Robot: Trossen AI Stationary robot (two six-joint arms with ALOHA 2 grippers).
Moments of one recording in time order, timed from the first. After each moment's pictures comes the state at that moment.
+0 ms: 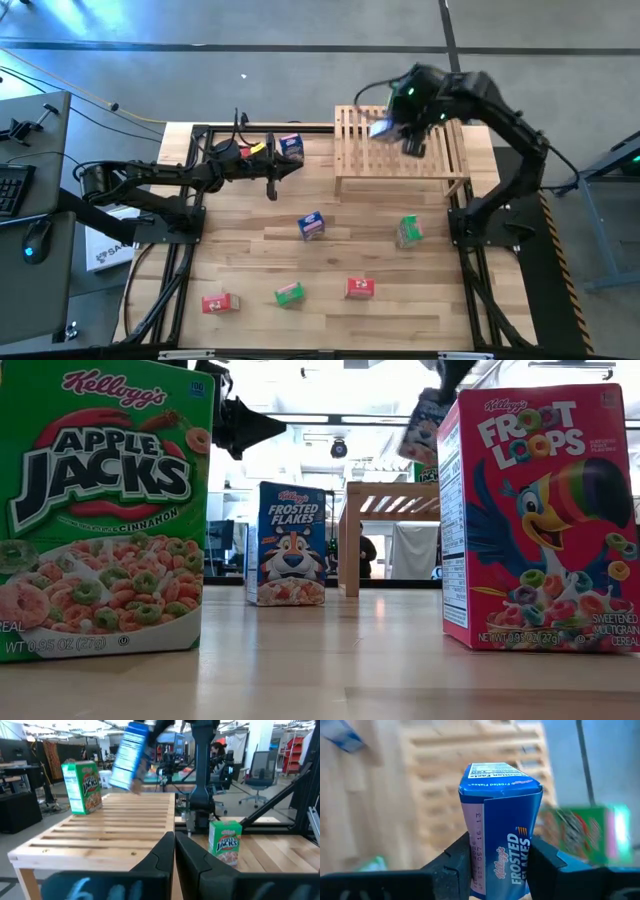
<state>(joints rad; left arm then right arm) 0.40 1.26 0.48 0.83 0.30 0.04 -0.50 1.54 2.02 -1.57 0.15 -0.39</state>
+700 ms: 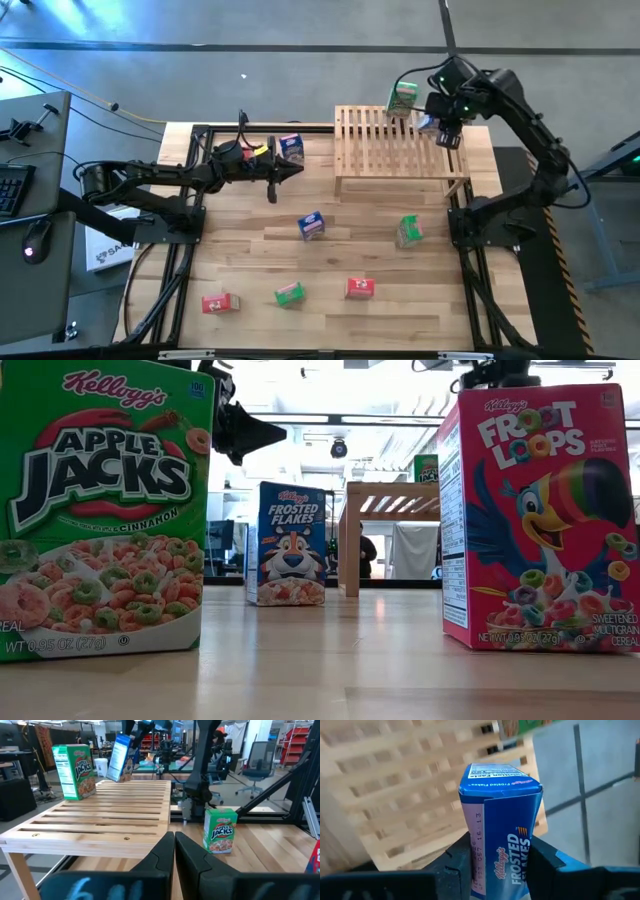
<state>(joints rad) 0.39 1.26 0.48 0.77 0.30 0.04 -0.83 1.37 1.70 -1.57 0.25 -0.61</state>
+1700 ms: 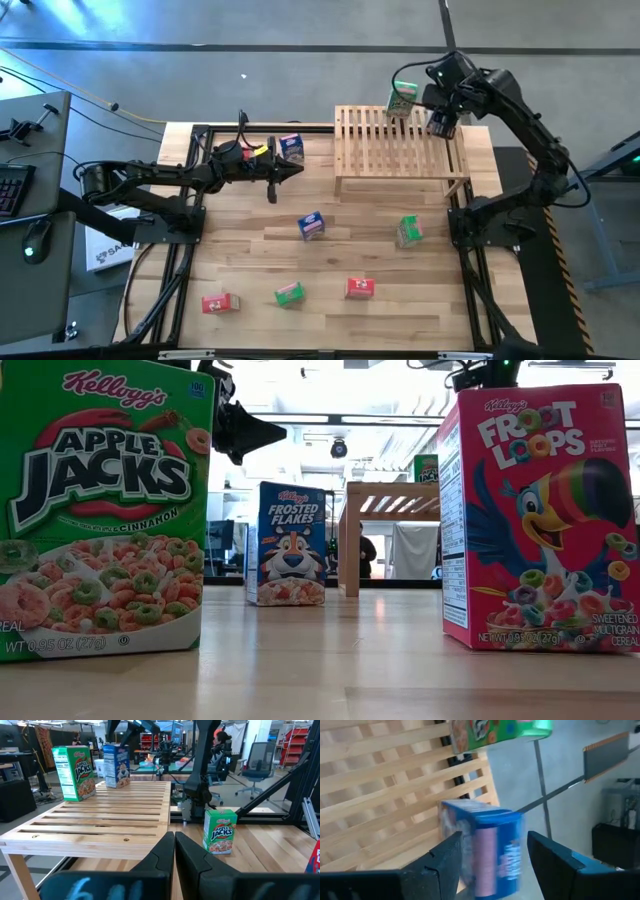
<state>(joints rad) 0.39 1.26 0.48 0.78 0.30 0.04 -0.83 1.37 1.70 -1.42 0.38 -0.65</state>
